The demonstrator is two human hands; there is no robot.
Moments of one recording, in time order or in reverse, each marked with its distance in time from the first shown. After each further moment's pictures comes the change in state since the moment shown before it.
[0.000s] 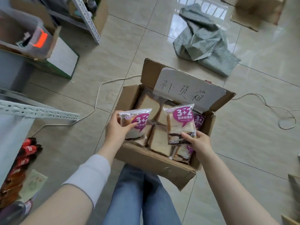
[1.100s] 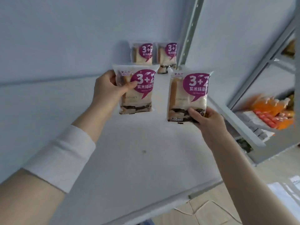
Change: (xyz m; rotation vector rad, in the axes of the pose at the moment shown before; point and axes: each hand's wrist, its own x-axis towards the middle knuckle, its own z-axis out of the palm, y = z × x) left_hand -0.185 -0.051 -0.846 -0.494 1.025 0.379; right_hand -0.562 -0.257 0.651 -0.168 -0.977 -0.961
